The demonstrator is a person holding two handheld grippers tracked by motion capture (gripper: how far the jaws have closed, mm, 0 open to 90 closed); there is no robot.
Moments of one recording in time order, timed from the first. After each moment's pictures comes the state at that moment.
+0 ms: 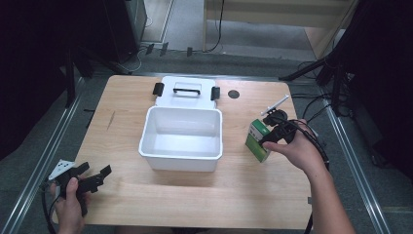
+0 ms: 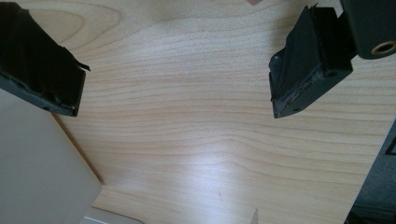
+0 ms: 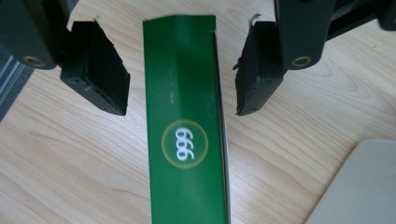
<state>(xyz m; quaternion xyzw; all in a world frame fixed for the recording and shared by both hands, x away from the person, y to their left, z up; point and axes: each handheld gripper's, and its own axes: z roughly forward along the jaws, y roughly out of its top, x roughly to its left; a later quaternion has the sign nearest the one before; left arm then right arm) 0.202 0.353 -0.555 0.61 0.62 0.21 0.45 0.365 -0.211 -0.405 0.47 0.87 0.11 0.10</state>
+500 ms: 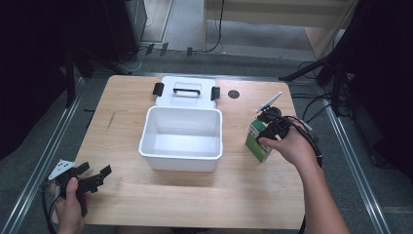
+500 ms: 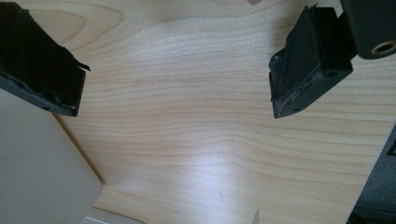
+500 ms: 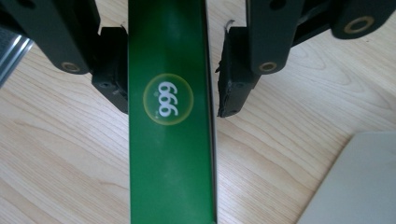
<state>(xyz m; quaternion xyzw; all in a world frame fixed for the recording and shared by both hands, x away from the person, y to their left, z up) 0.202 0.353 -0.556 0.61 0.62 0.21 0.45 0.378 -0.200 -0.409 0.46 0.88 0.10 0.08</state>
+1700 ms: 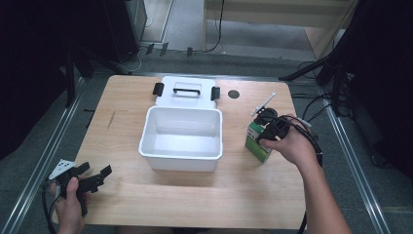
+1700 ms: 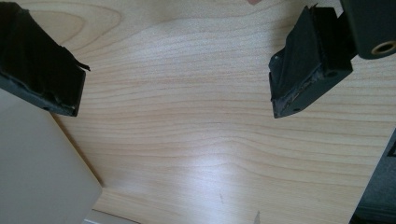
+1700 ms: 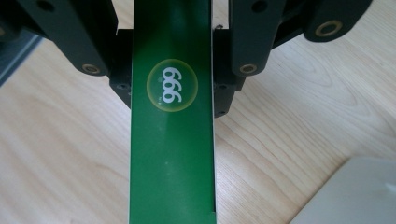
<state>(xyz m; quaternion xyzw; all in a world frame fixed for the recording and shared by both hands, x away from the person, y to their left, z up) 0.203 0.352 -0.556 0.61 0.62 0.21 0.45 0.371 -0.191 -0.403 0.38 0.92 0.09 0.11</state>
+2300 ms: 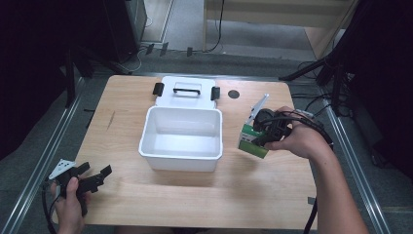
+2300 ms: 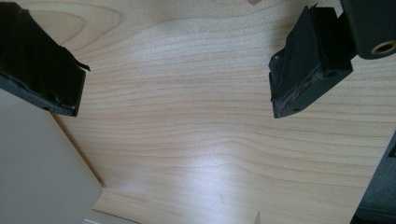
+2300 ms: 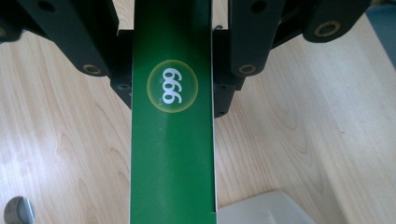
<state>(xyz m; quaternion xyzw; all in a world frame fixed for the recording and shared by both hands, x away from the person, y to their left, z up) 0.204 0.353 -0.556 0.61 0.62 0.21 0.45 0.347 -0.178 -0.363 0.17 0.97 0.11 0.11</state>
